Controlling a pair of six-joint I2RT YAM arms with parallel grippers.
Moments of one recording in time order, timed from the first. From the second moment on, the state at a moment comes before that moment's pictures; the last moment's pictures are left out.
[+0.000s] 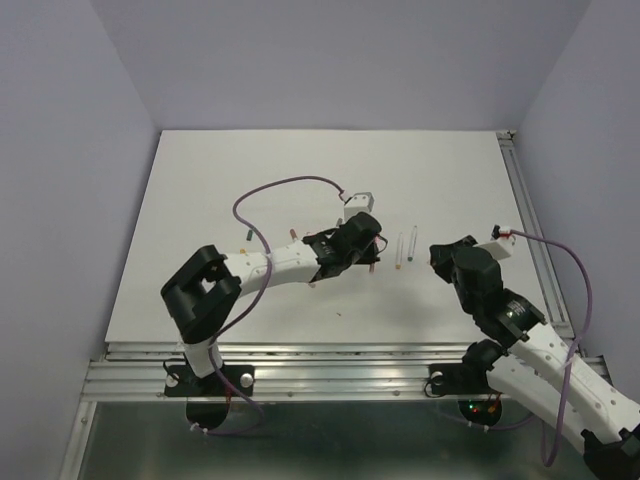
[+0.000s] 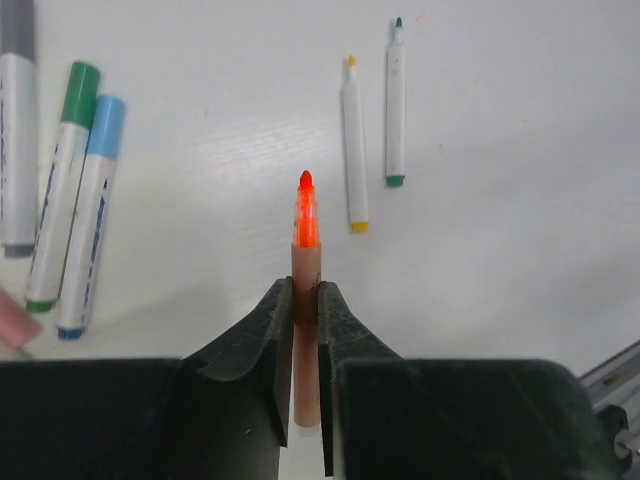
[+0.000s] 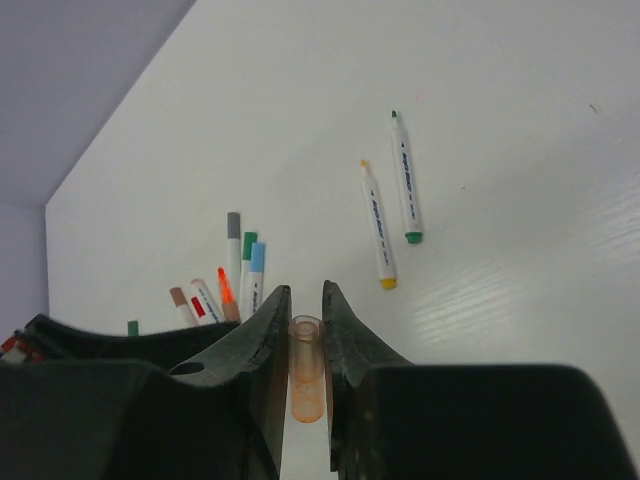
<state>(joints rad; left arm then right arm) -1.02 1.67 1.11 -0.10 -0.30 -0.80 0.60 0.64 0.55 -0.36 0.59 1.01</state>
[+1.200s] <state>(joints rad) -0.95 2.23 1.65 -0.22 -0.19 -0.70 0.60 0.59 0.55 -0.41 0.53 1.02</state>
